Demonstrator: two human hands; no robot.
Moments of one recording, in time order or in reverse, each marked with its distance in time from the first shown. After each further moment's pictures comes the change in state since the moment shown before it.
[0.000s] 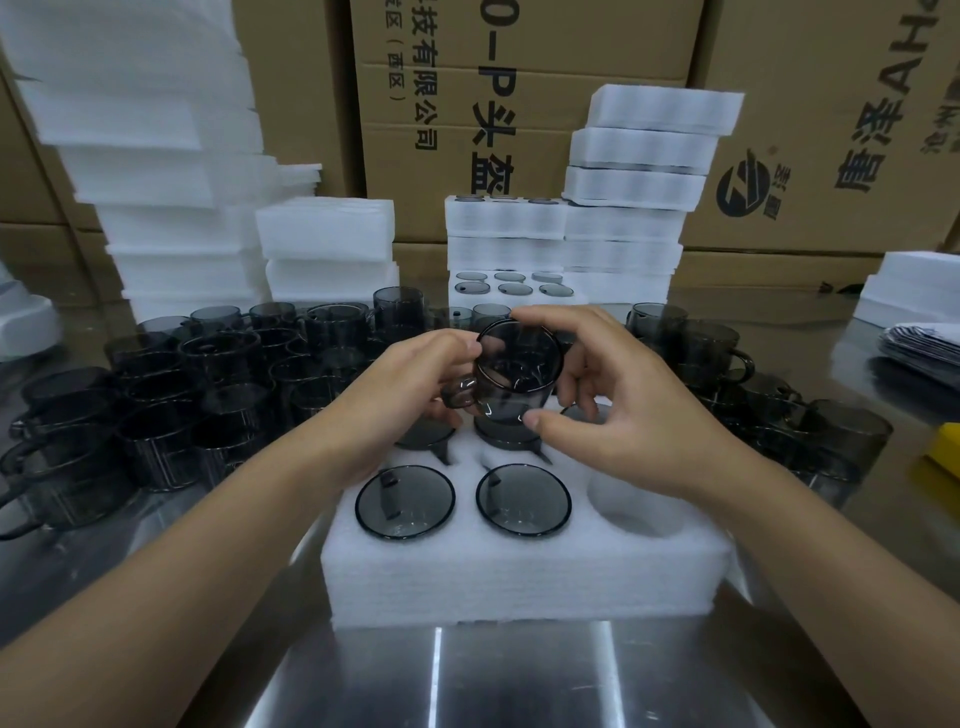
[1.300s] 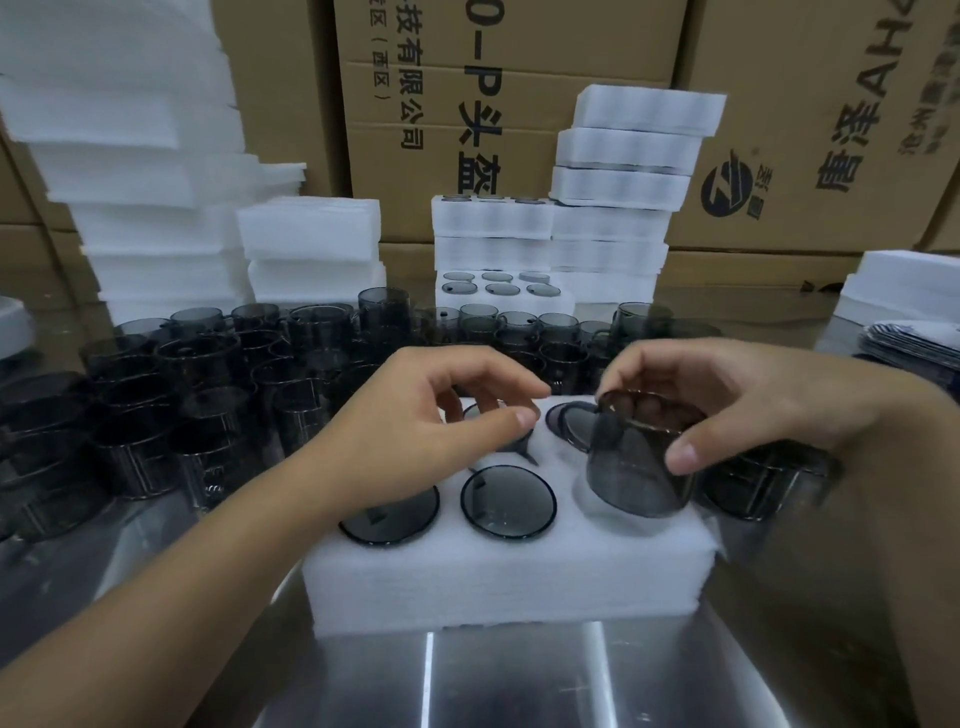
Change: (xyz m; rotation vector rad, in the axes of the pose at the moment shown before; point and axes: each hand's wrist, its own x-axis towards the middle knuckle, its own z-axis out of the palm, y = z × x) left_hand -0.032 0.019 0.015 0.328 -0.140 0.419; right_hand -0.008 0.003 -0.083 0.287 -0.618 0.355
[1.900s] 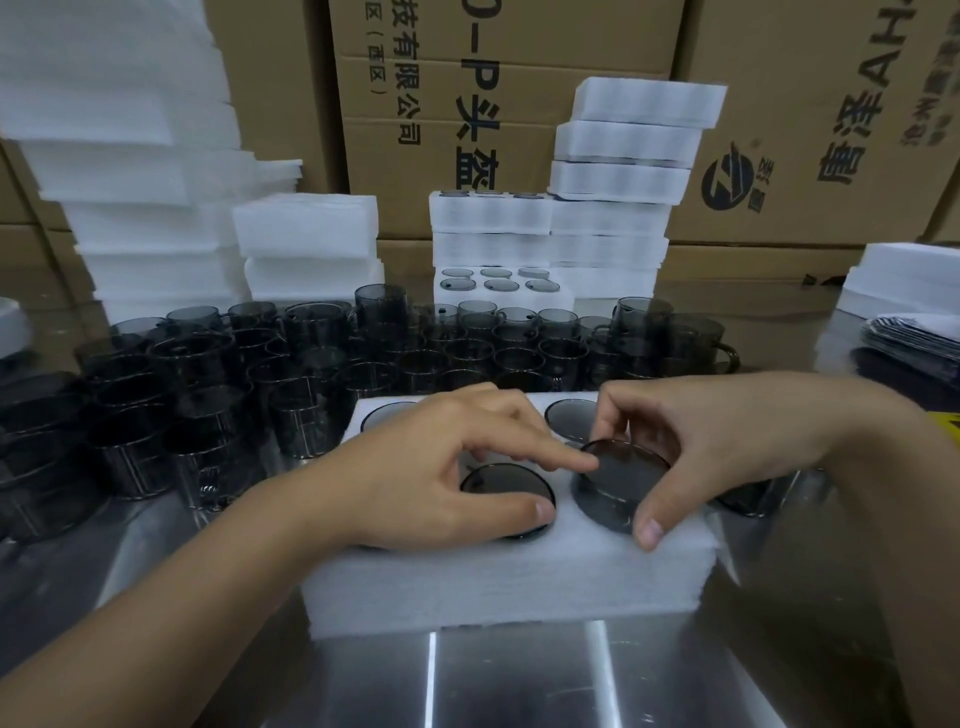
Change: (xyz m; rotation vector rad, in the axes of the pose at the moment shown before) left_hand -0.005 0.004 0.006 0.176 -0.368 0.002; right_hand 0.012 0.002 0.012 -0.394 -0.062 0.203
